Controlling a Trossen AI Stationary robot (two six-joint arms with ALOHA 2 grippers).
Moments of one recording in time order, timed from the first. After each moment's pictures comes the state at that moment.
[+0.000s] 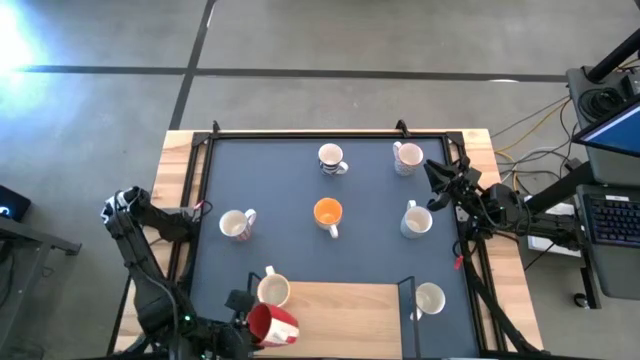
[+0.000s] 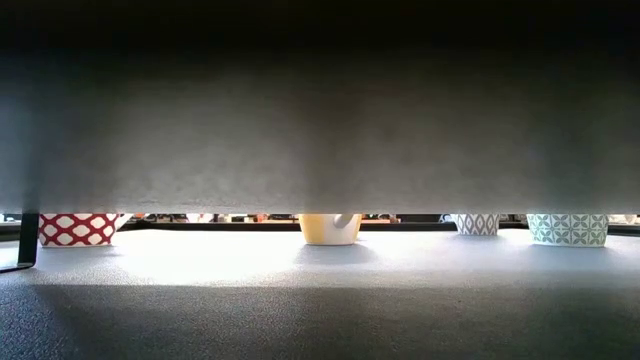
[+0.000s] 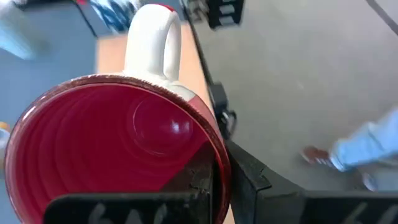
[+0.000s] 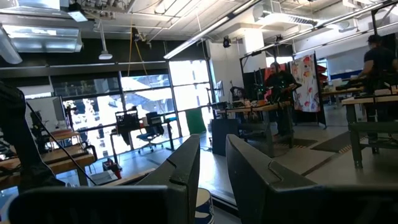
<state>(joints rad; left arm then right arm) -0.99 1.67 1.61 -0.80 -0.50 -0.59 -0.18 0.04 0.01 0.37 0.43 0.00</state>
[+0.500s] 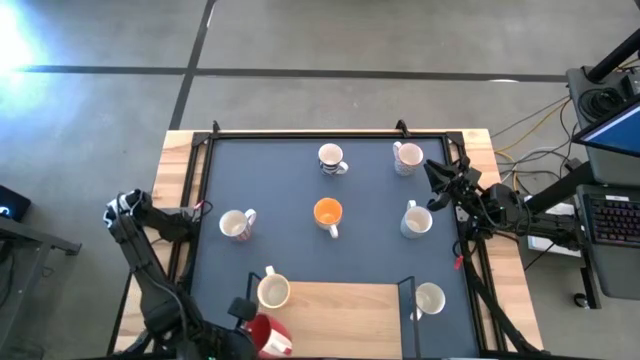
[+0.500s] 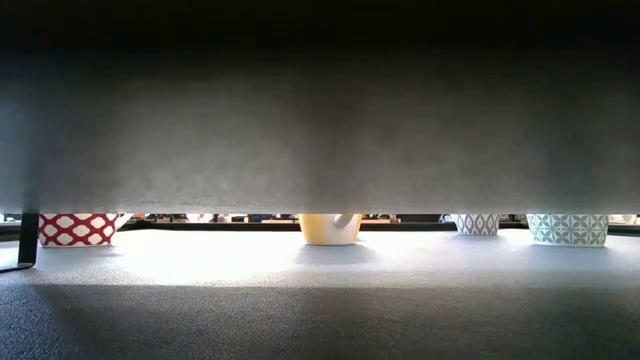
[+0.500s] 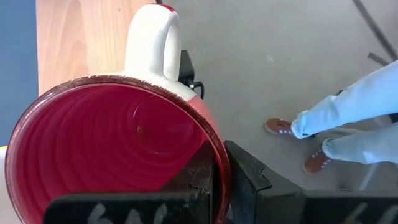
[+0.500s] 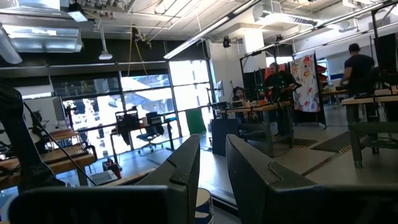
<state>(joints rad) -0.98 1.71 1.61 -0.80 -0.35 -0.60 -0.18 0.04 0.01 0.37 0.43 0.00</state>
